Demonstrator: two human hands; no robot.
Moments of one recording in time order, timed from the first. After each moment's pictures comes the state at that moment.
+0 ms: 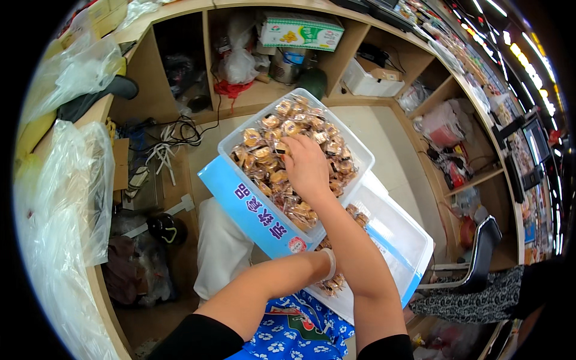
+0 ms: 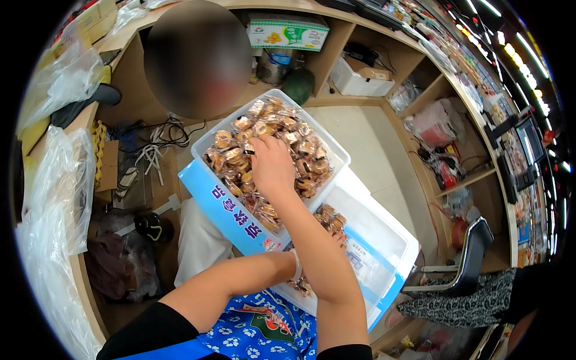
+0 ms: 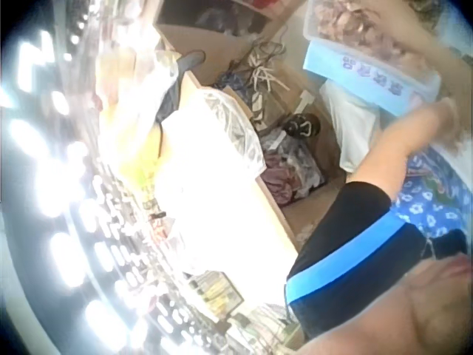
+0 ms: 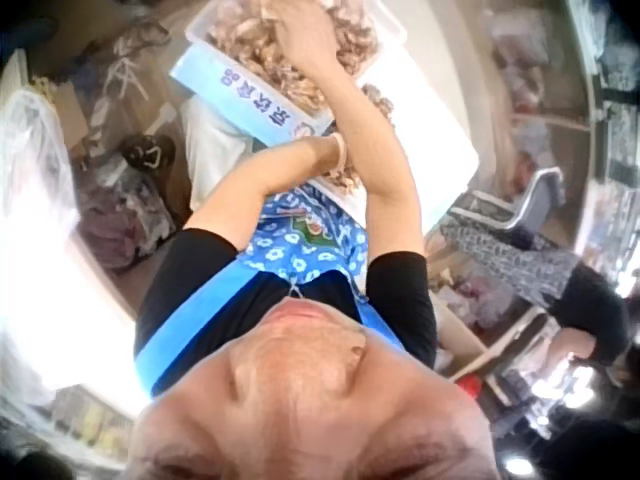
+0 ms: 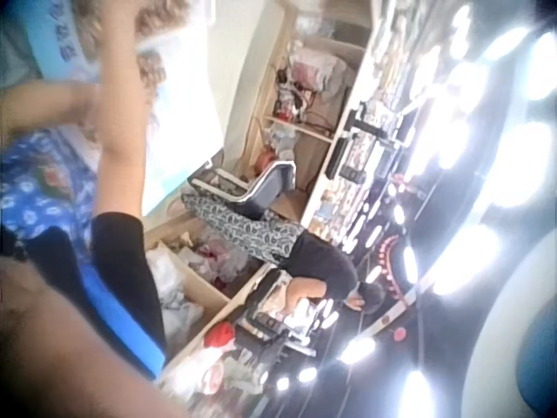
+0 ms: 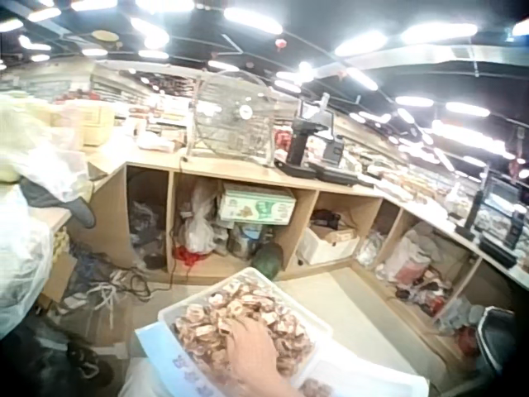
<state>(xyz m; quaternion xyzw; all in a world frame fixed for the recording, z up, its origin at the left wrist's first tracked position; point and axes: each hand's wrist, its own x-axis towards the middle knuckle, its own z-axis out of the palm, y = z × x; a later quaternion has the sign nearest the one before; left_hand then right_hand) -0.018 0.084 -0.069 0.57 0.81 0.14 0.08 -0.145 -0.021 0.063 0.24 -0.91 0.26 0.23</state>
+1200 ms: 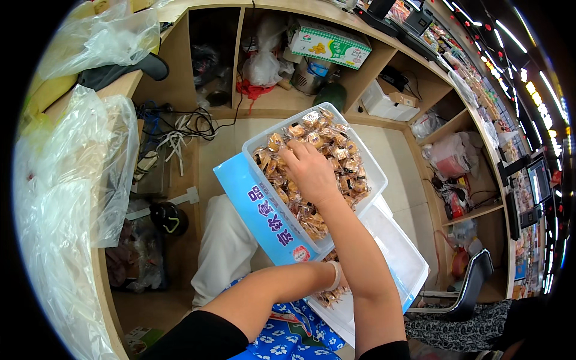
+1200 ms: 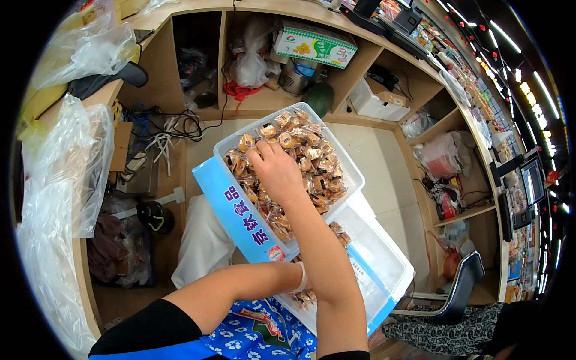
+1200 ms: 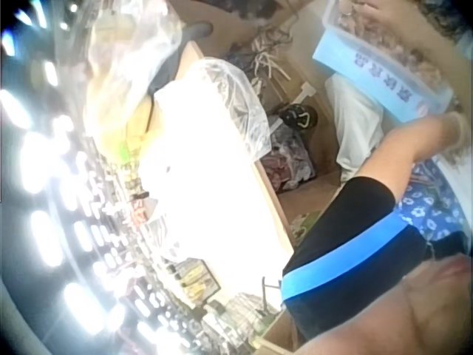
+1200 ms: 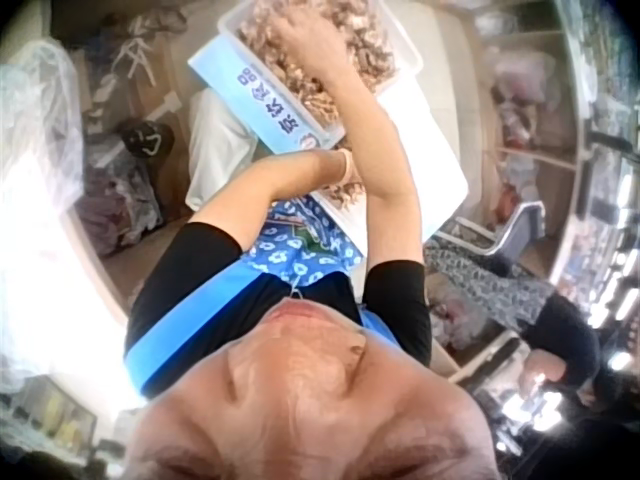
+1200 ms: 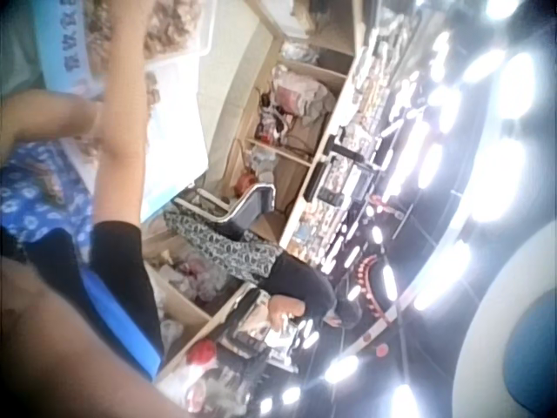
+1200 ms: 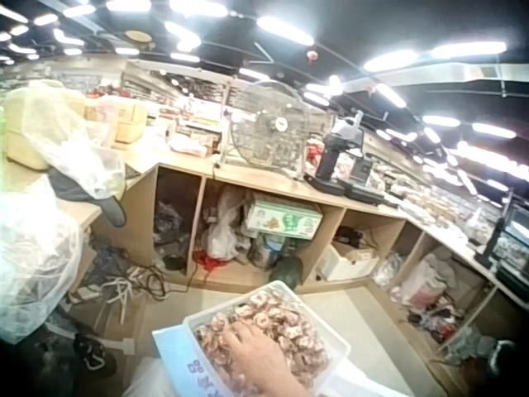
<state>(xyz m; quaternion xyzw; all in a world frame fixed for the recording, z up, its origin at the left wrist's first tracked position) -0.020 0.092 -0.058 0.56 0.81 0.15 0.10 -0.163 -0.048 0.066 0.46 -0.85 0.10 0.22</state>
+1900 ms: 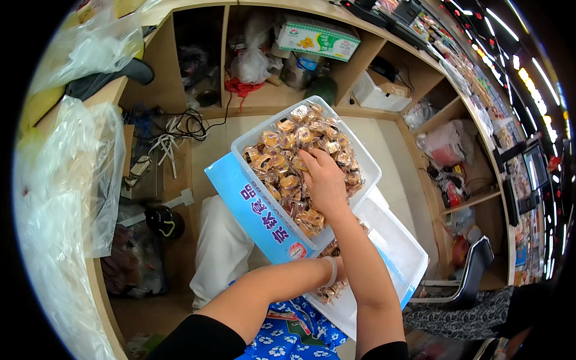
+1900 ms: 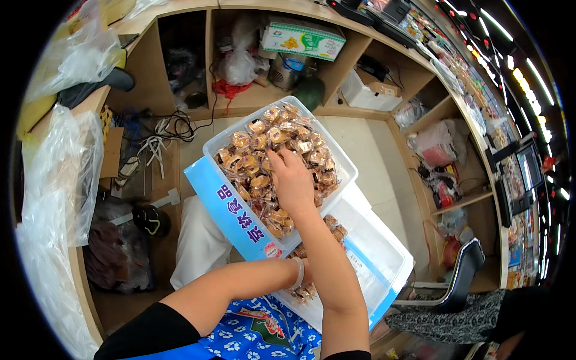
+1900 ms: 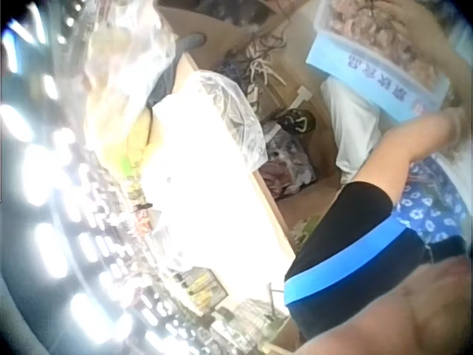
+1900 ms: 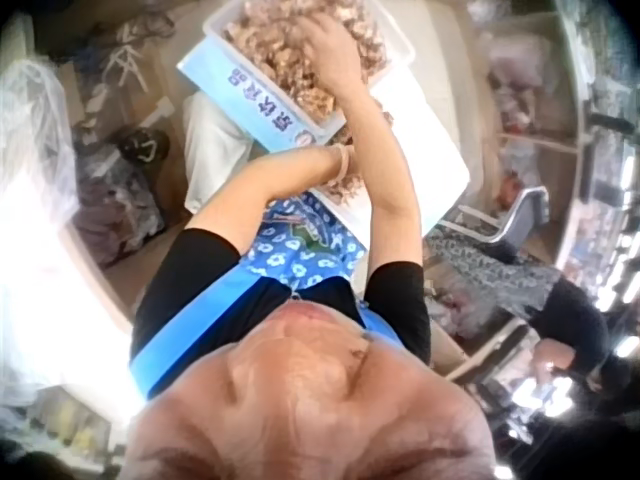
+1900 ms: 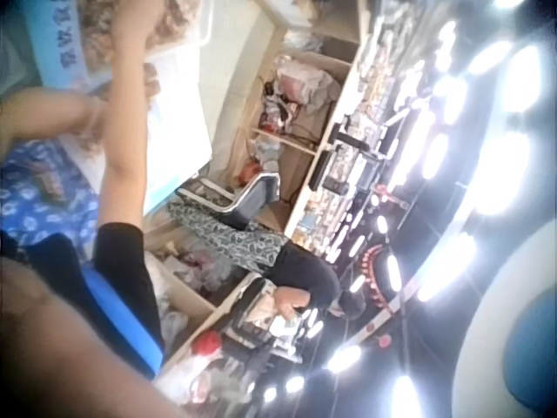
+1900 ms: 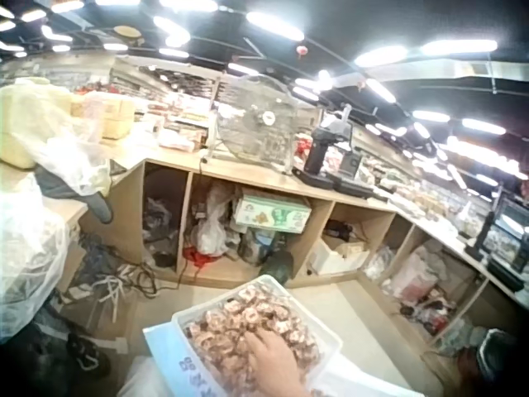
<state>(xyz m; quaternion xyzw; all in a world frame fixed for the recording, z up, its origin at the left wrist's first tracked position) -0.019 0.091 -0.066 0.55 0.81 0.16 0.09 -0.143 0.002 0.050 0.30 -0.91 0.18 0.21</state>
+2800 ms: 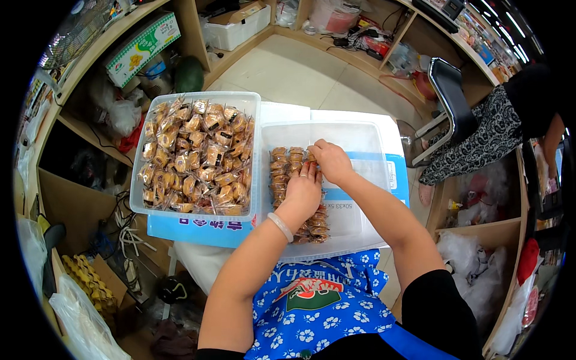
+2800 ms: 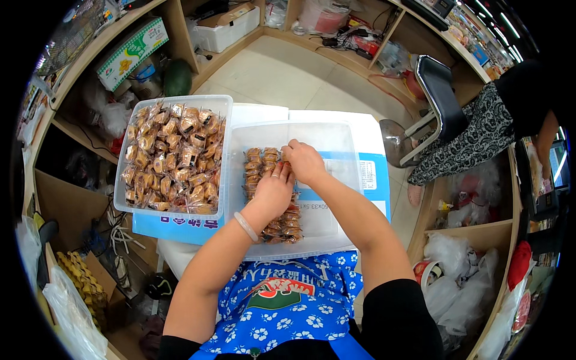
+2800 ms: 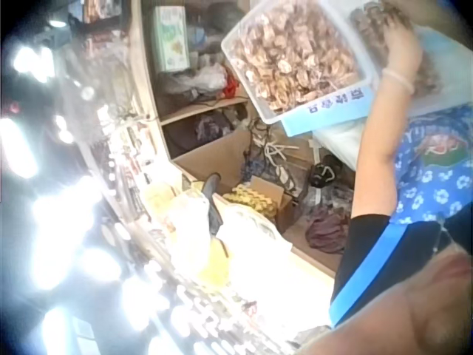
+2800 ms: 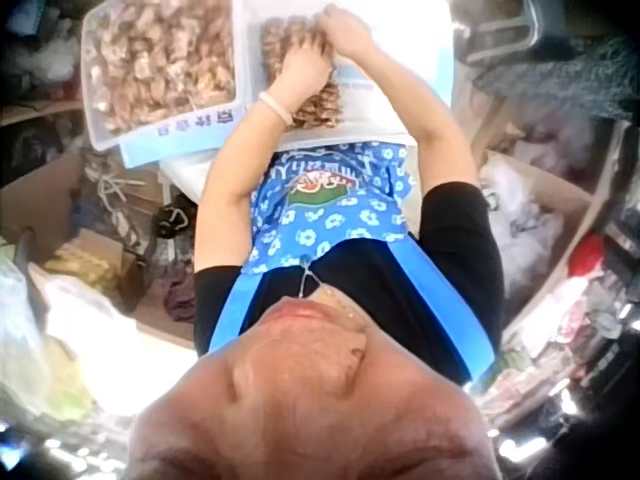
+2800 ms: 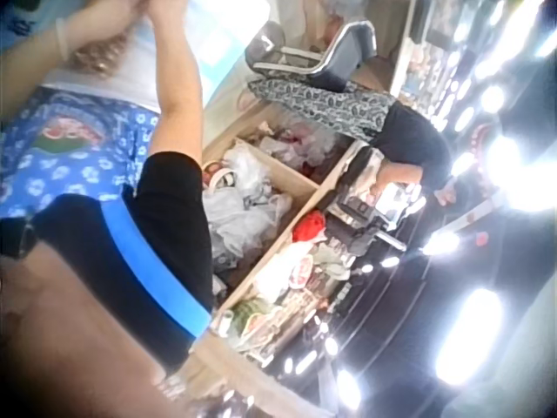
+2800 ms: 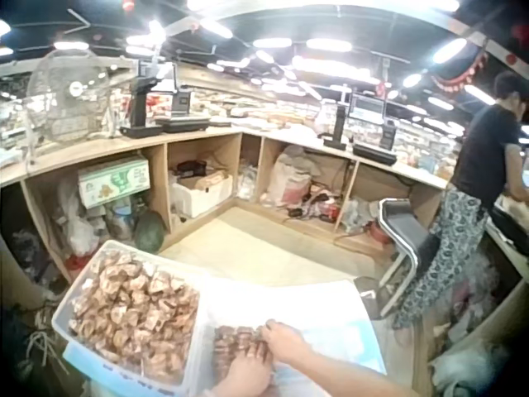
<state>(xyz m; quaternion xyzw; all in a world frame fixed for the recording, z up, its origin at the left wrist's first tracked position) -0.033 0.066 -0.049 0.55 0.83 -0.01 0.04 -0.015 0.223 -0.042 -0.02 -0.99 0.09 0.08</state>
